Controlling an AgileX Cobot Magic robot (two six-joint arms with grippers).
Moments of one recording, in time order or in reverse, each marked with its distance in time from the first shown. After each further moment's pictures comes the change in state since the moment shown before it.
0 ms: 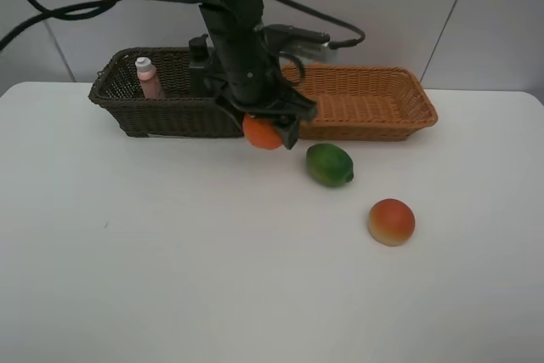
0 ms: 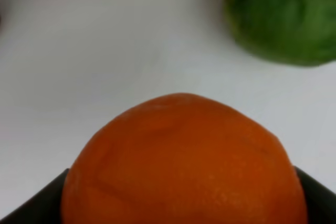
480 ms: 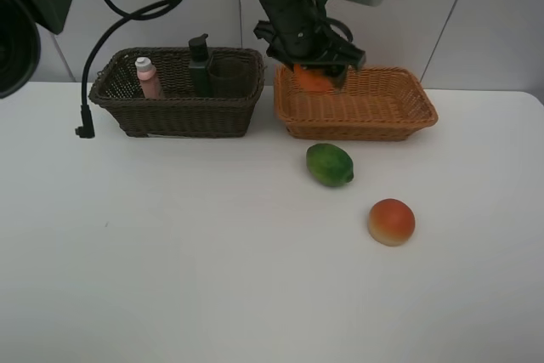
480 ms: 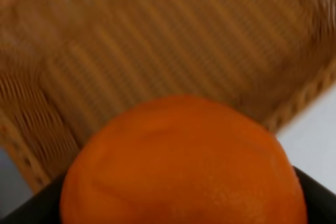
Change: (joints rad) left arm -0.026 0.180 -0.363 0.095 -0.187 -0.025; right arm 0.000 0.000 0.000 0.000 0.000 0.000
